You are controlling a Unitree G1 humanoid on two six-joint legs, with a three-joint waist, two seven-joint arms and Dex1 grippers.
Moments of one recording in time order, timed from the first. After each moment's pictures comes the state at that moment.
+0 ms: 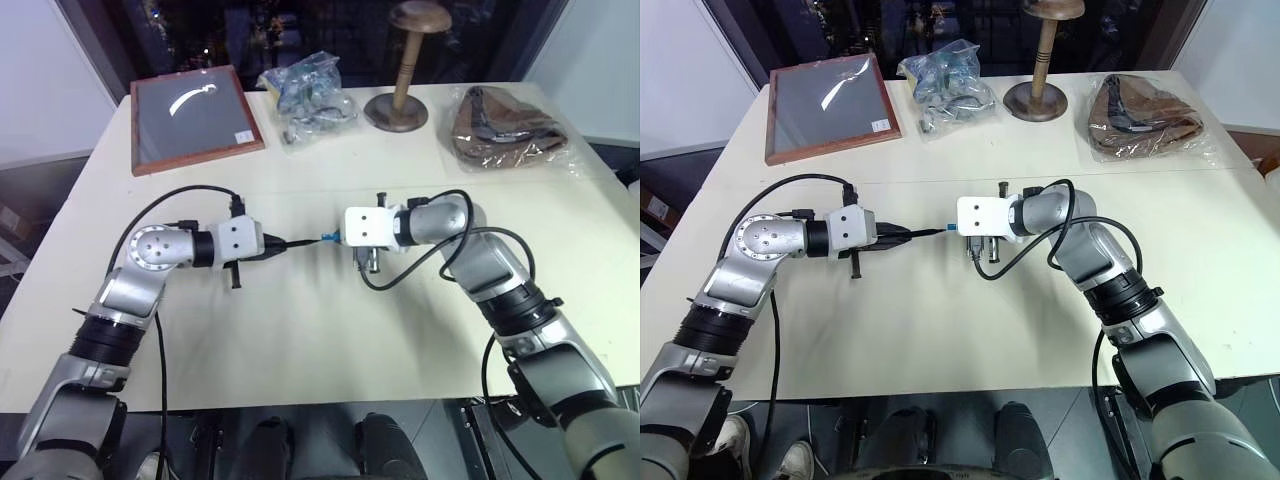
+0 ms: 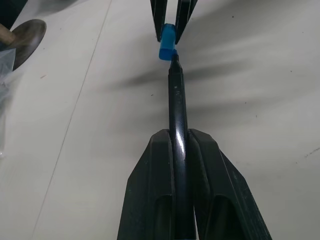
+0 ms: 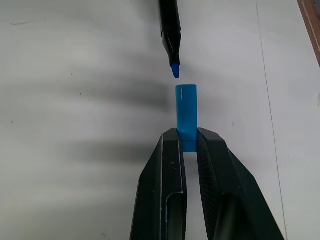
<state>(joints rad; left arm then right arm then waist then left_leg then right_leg) -0.56 0.67 -0.18 0.13 -0.05 -0.09 -1.07 -0.80 -0.54 0.39 0.08 -0.26 0.20 1.08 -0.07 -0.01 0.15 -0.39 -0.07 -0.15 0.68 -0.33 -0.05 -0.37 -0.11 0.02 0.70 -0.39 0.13</state>
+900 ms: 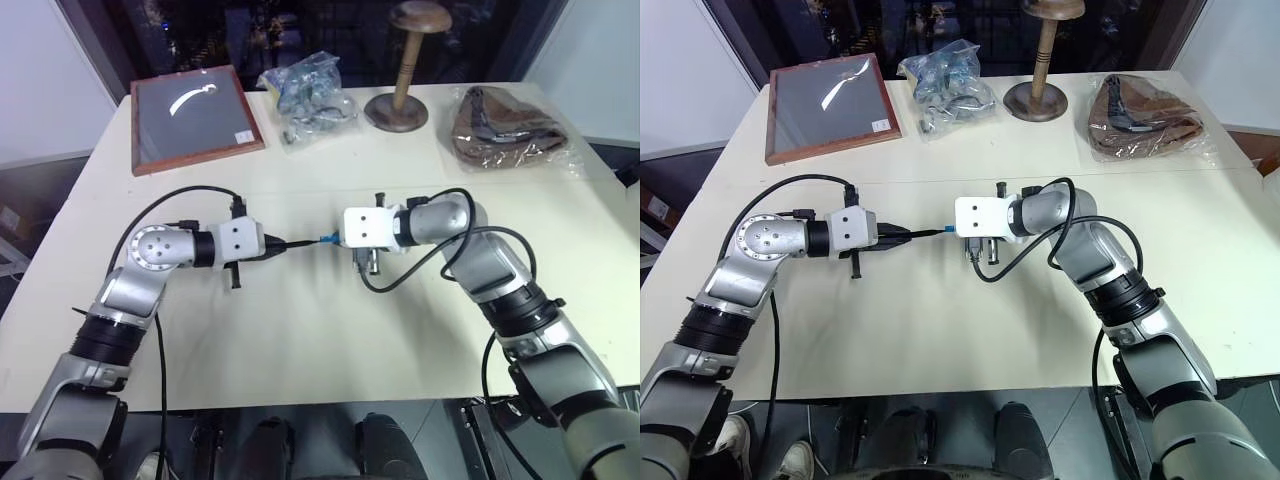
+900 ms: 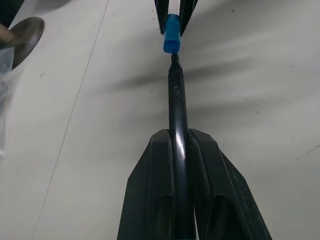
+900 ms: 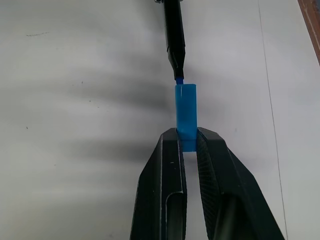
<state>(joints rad) -0.56 0.66 -0.18 0.14 -0.03 -0.10 -1.07 -0.80 -0.54 0.39 0.04 -0.25 0.23 1.10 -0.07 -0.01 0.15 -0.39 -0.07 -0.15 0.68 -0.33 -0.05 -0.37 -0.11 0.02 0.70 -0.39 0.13</state>
